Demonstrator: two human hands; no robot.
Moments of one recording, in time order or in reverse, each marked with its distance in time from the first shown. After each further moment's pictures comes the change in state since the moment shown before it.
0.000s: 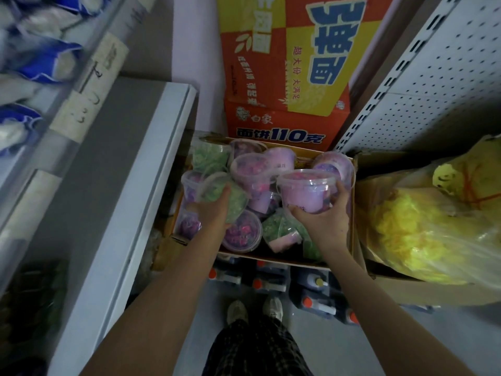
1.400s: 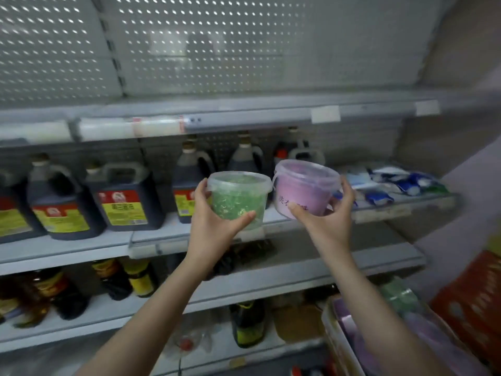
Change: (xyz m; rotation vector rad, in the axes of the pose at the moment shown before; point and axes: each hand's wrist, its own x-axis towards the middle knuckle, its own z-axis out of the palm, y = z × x) left_hand -0.380 -0.120 -0.314 -0.274 1.045 0.913; right_hand -0.288 -0.222 -0.022 0.567 -1.138 -0.845
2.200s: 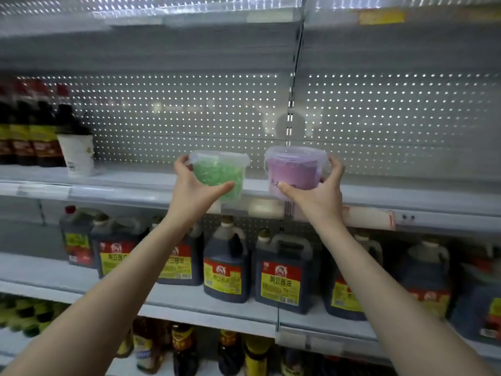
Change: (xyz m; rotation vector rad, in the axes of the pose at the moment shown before) left_hand 0.165 -0.022 -0.411 0.161 0.405 0.099; right_hand -0.014 -0.160 0.421 -0.080 -0.328 -0.273
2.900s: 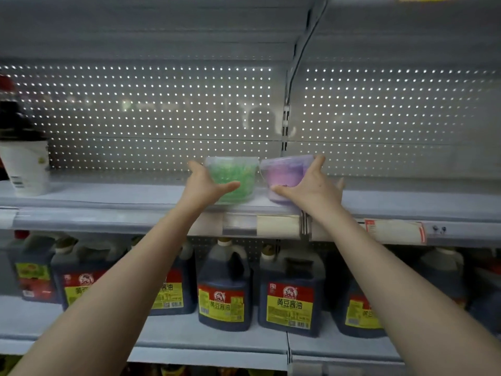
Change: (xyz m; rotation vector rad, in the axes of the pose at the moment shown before) left_hand 0.110 -0.056 0.038 0.246 -0.193 -0.154; right_hand 0.078 0.010 0.065 -0.769 -0.060 0.047
